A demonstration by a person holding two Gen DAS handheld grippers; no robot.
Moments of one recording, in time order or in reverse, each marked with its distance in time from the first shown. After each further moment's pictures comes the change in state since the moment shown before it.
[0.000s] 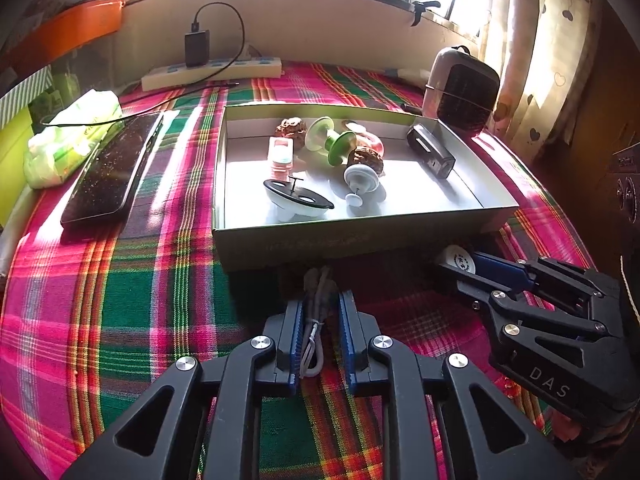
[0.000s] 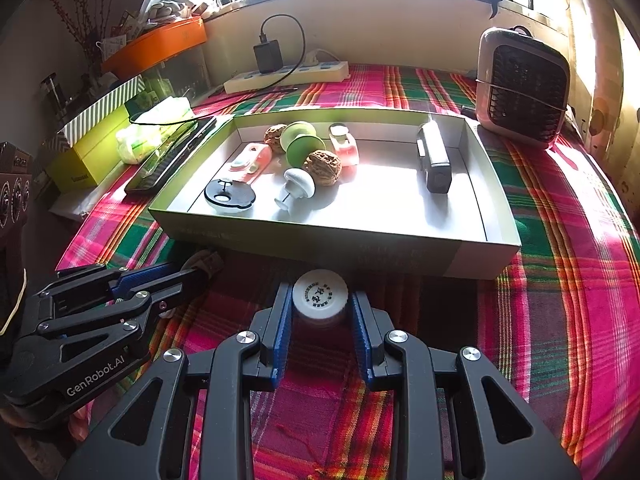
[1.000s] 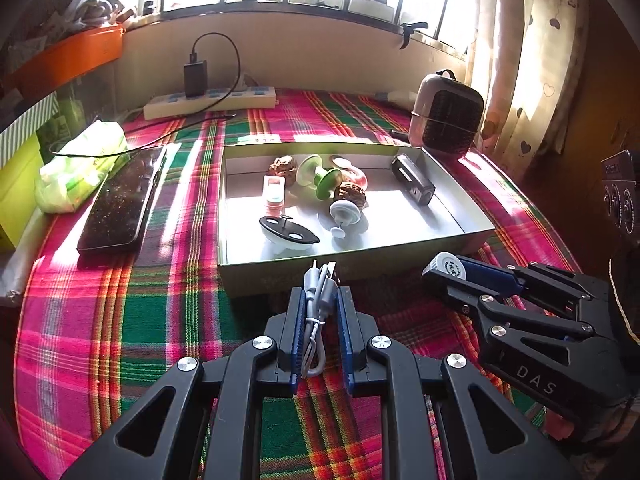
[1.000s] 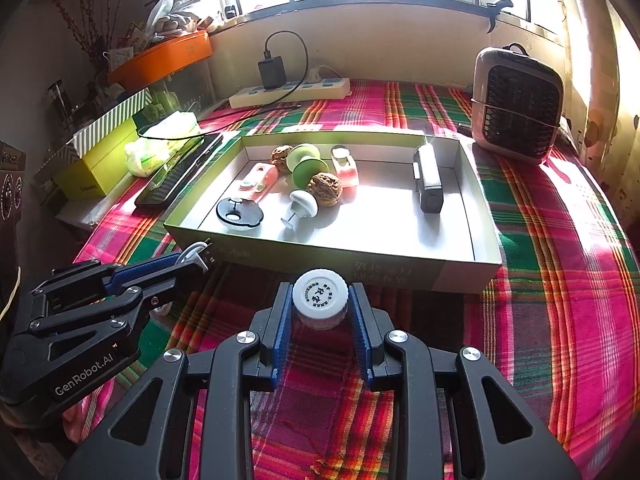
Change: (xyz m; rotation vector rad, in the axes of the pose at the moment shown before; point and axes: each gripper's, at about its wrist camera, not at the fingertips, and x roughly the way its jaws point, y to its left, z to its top) left arm -0.027 -0.009 0.011 0.025 -0.074 -0.005; right arm -0.020 0.001 0.007 0.000 -0.048 0.002
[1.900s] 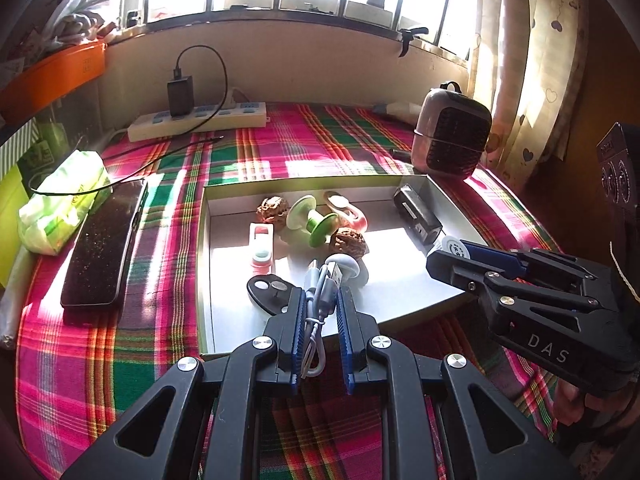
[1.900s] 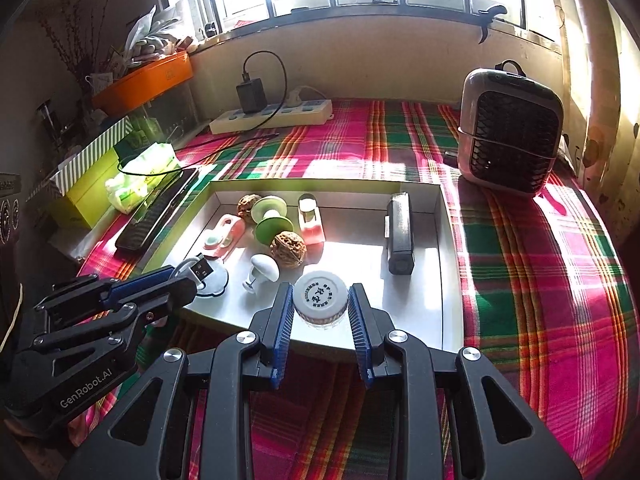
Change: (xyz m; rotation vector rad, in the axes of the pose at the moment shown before) left arm 0.026 -0.004 0.037 0.013 -0.015 -0.005; right arm 0.015 -0.029 0.045 0.023 -0.019 -0.007
